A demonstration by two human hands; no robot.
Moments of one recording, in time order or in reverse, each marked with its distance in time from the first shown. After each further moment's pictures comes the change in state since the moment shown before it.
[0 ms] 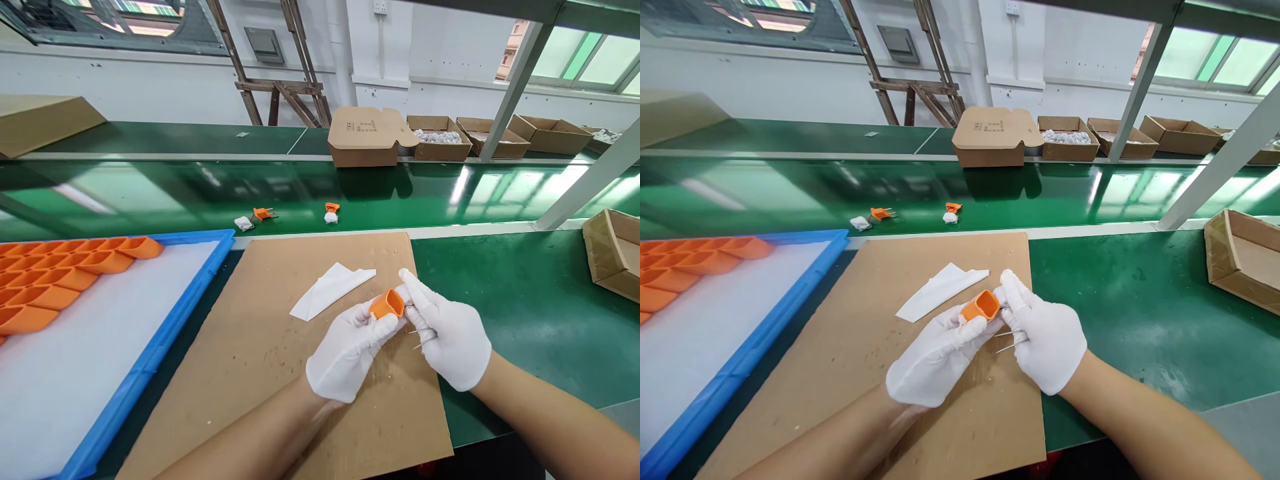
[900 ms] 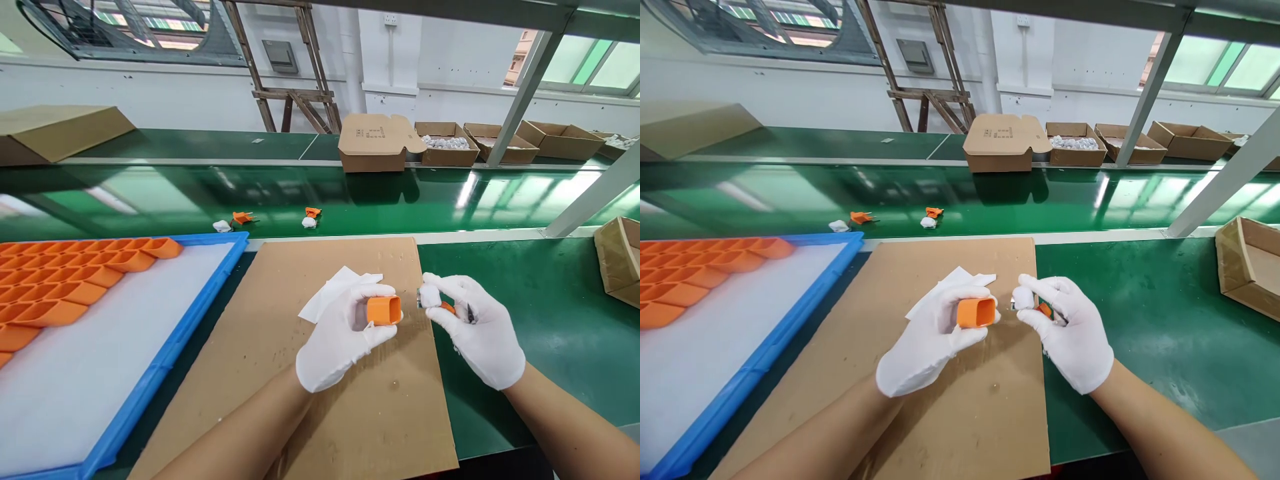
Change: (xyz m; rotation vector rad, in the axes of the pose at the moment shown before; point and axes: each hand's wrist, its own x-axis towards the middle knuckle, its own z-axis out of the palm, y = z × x) left_hand 0.008 0.020 -0.031 0.709 0.091 0.393; right_hand 0.009 0.002 -0.020 0.571 0.173 0.148
